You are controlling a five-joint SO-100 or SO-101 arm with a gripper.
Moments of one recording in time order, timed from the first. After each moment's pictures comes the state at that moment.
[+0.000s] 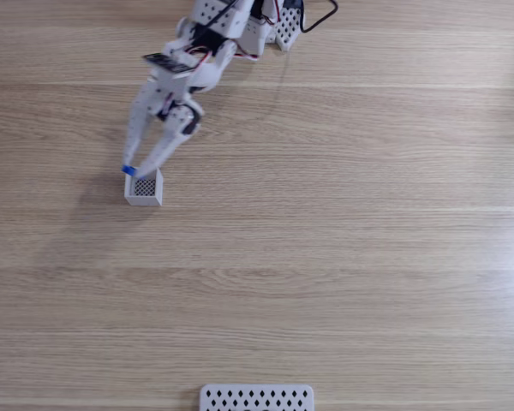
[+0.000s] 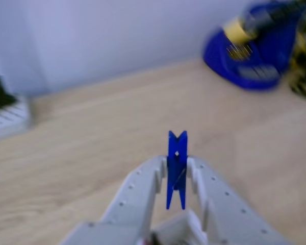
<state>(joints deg) 33.8 109.2 149.0 -16.9 -89.2</state>
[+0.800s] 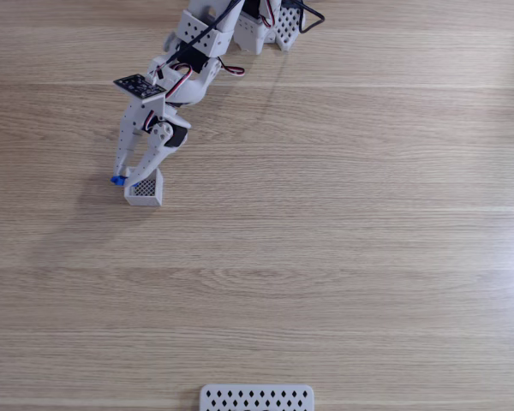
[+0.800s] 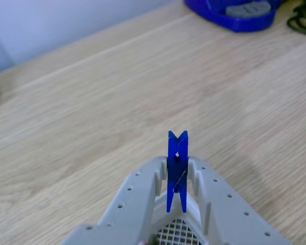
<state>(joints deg) 35.1 97.5 142.8 -16.0 -85.0</state>
